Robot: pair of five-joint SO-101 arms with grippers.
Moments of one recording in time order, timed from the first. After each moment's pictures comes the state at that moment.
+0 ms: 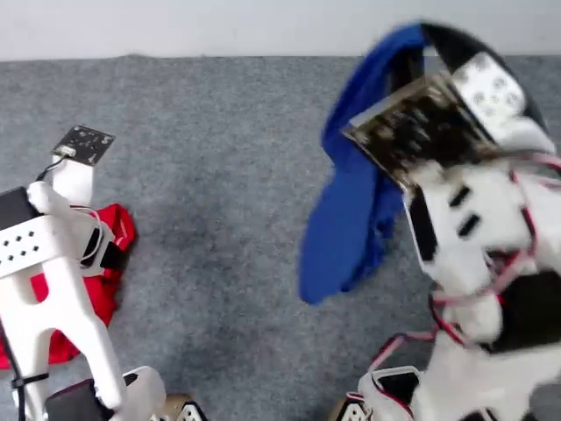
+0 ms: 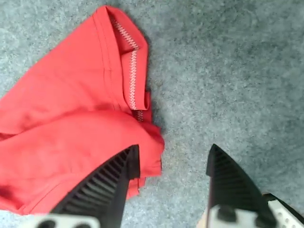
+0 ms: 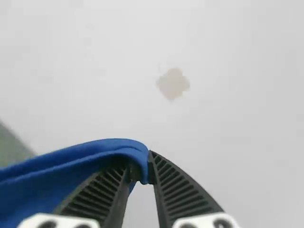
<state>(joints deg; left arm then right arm) -27.9 -20.1 15.4 99.0 -30.2 -12.9 -28.7 -31.4 62.8 44.7</state>
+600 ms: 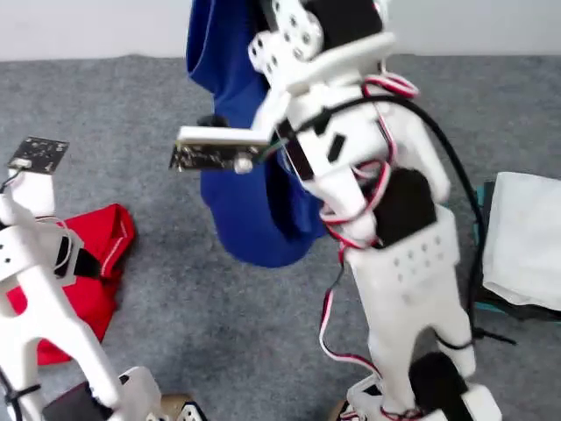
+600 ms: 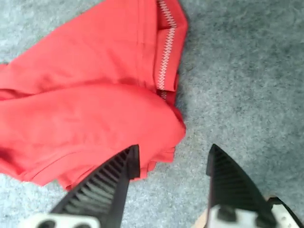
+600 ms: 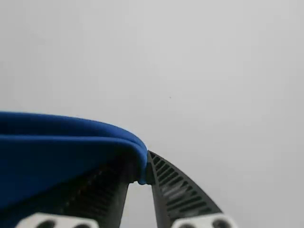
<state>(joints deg) -37.2 -21.8 15.4 99.0 -30.2 -32.2 -11.6 -31.3 23.7 81.5</state>
